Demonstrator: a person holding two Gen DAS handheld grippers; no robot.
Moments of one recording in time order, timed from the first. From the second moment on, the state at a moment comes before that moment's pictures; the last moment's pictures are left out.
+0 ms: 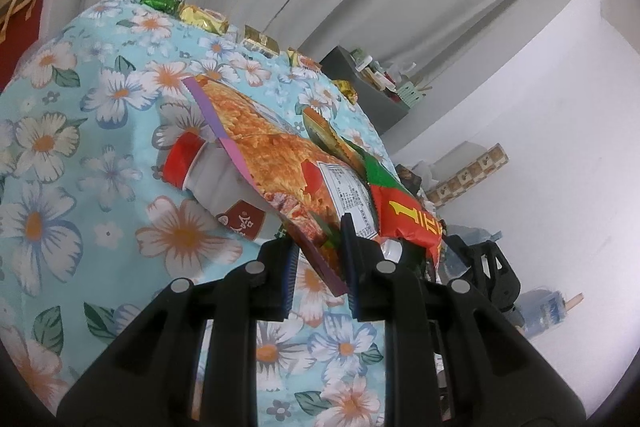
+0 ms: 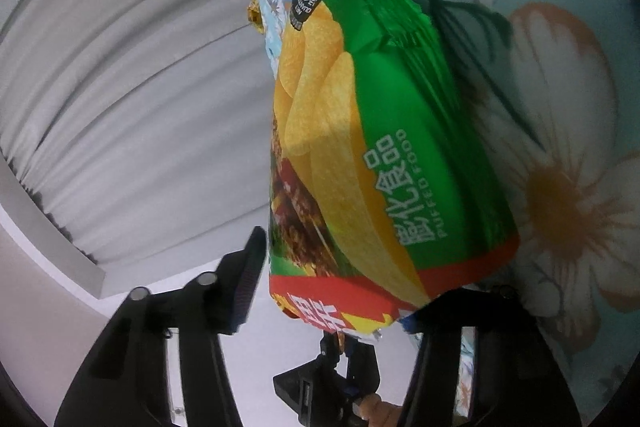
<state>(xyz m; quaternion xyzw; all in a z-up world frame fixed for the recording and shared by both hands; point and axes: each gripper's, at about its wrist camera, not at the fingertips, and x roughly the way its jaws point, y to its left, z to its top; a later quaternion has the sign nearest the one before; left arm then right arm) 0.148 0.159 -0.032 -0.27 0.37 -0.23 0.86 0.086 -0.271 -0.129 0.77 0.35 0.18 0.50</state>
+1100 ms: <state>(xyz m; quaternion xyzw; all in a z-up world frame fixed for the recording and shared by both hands) 0.126 0.144 -0.016 -0.21 0.34 -0.21 0.89 0.089 -0.281 -0.132 0.77 0.33 0.20 0.50</state>
